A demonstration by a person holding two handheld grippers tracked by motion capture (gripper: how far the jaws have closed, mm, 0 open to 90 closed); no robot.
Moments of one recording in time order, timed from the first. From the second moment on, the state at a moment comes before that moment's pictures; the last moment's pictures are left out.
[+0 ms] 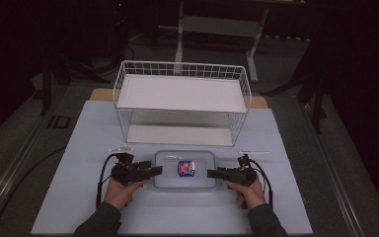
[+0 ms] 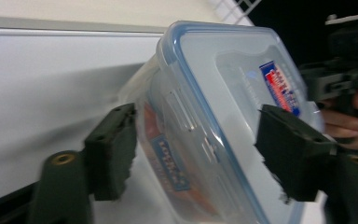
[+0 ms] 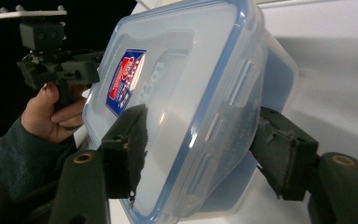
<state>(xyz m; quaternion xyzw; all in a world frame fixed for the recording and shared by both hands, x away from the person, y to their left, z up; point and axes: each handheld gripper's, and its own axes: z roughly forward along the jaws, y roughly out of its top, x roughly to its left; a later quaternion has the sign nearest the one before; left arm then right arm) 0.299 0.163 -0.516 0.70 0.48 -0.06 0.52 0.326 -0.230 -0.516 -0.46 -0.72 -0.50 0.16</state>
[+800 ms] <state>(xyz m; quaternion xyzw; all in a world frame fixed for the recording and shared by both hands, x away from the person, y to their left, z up) 0.278 0.167 -0.509 0.73 0.45 -0.09 0.51 0.305 -0.234 -0.506 -0.42 -0.75 -0.50 0.12</state>
